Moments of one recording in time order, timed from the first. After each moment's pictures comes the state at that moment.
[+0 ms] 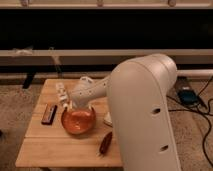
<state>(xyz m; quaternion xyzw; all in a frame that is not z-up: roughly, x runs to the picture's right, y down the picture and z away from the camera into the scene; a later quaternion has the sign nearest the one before) -0.155 0.125 0.867 -0.08 -0.25 -0.69 0.68</state>
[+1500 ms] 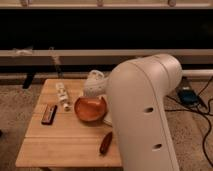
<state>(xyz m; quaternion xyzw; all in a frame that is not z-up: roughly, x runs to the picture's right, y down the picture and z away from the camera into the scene) -0.093 0.052 0.913 -0.05 -0.16 -0.65 0.74</state>
